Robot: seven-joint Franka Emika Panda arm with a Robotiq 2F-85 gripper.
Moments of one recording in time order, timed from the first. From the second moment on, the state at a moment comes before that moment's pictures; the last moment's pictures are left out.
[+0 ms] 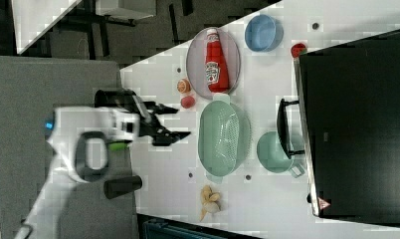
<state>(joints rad) 0.14 0.10 -0.05 -2.08 0.00 0.55 0.26</state>
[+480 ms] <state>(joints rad) 0.12 0.09 -0.16 -1.64 -0.06 0.25 -0.07</state>
